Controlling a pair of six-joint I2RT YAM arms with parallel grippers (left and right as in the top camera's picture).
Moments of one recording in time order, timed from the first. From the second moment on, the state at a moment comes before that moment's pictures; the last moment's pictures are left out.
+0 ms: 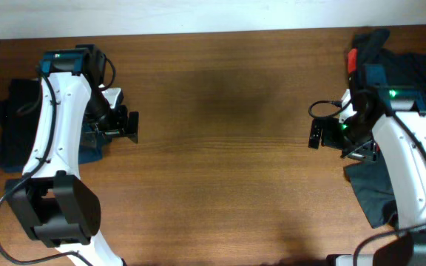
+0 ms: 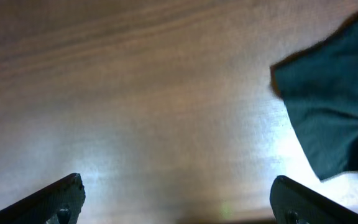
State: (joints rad) left arm 0.02 1.92 1.84 -1.65 0.05 -0.01; right arm -0.06 1.53 1.39 -1.35 -0.09 0.22
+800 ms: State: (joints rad) left arm 0.02 0.42 1.03 -1.28 0.06 -0.03; right arm 0.09 0.57 0.91 -0.97 -0.02 0.20
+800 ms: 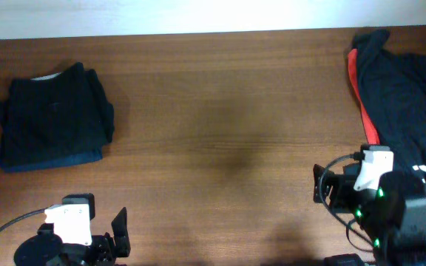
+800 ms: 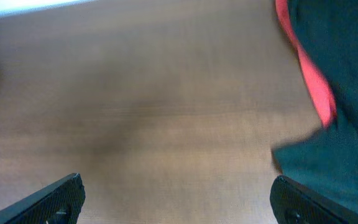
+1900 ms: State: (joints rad) left arm 0.02 0.42 1.03 -1.28 0.06 -0.03; right arm 0.17 0.01 0.01 -0.07 0.05 -0.09
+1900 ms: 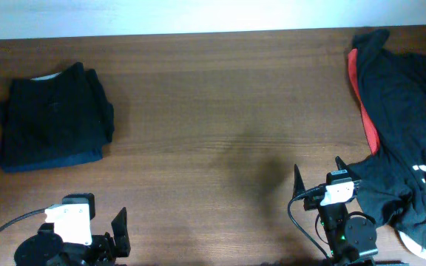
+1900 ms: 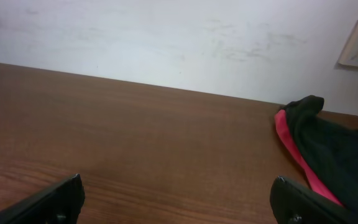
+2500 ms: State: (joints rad) left arm 0.00 0.10 0.51 -0.74 0.01 -0.03; right arm 0.17 0.01 0.01 -0.07 0.04 -0.09
